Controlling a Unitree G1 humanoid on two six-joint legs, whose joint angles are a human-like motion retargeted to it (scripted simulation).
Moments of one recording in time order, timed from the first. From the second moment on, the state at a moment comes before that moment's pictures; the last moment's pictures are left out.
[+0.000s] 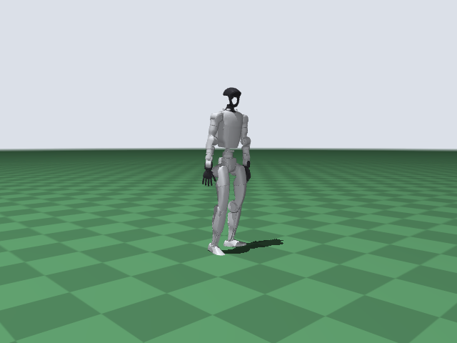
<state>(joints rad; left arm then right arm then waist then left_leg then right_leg) -0.07 0.15 0.13 1.59 0.12 0.04 -0.11 -0.01 -0.21 0.11 1.46 -0.63 -0.06 0.15 -0.15 0.01 0.07 0.03 0.07 0.28 0.09 -0.32 -0.04 -0.08 -0.08 -0.28 0.31 -0.05 0.12</state>
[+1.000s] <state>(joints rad) 0.23 0.13 0.28 1.70 0.08 0.08 -0.10 -0.35 -0.03 0.21 1.33 -0.24 -0.01 0.58 0.12 -0.06 0.13 -0.56 0.17 0.32 1.17 -0.19 0.00 0.05 -0.13 -0.32 0.04 0.02 -0.01</state>
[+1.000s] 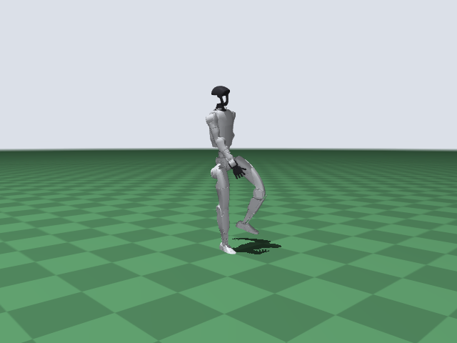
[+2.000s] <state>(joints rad) -0.42 -0.03 0.15 1.61 -0.45 -0.06 -0.11 0.18 -0.29 -0.06 1.64 -0.51 0.07 0.35 -0.27 0.09 0.20 0.09 0.12 0.30 0.07 -0.32 0.03 -0.55 -0.23 -0.40 1.28 0.08 -0.12</state>
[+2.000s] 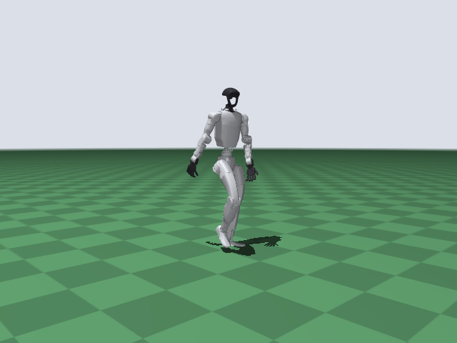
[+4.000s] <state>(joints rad) -0.08 0.11 0.02 1.65 -0.08 0.02 0.04 0.01 -0.17 0.06 1.58 -0.47 -0.04 0.36 -0.09 0.02 0.08 0.10 0.05 0.32 0.06 -0.31 -0.04 -0.15 -0.12 -0.42 0.57 0.18 -0.08</state>
